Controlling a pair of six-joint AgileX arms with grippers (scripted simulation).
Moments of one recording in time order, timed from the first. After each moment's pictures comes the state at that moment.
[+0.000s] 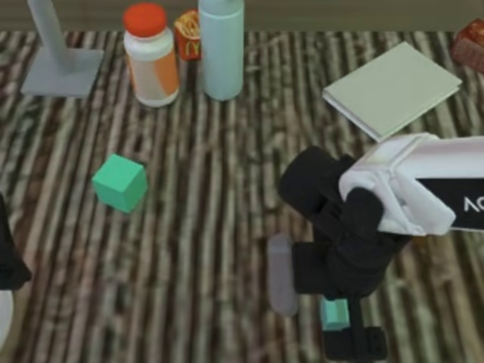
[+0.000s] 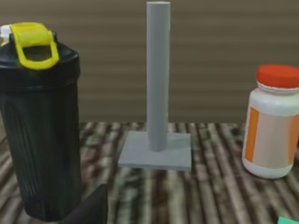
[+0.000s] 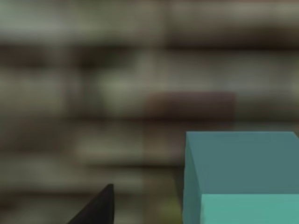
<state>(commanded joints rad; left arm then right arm) 0.00 0.00 0.00 0.00 0.00 0.00 0.77 1.85 1.08 -0.78 -0.02 -0.80</state>
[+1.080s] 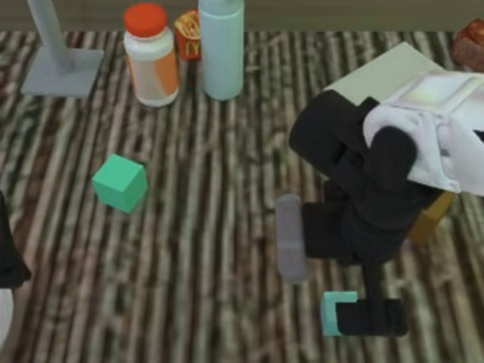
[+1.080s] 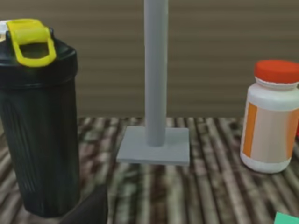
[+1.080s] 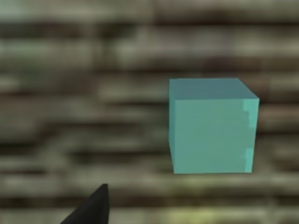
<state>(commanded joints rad) -0.01 0.03 0.03 -0.02 0.00 0.00 0.76 1.72 1.23 -1.03 -0.03 -0.80</state>
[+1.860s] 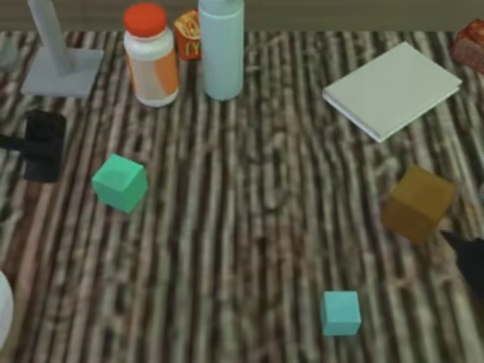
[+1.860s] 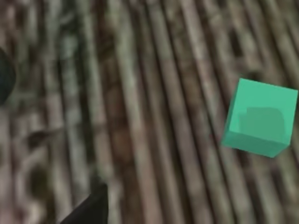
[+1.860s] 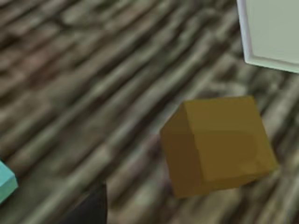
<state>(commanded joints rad) -0.13 1.13 0.93 -0.63 0.00 0.11 0.35 0.82 0.61 -0.50 -0.07 -0.43</state>
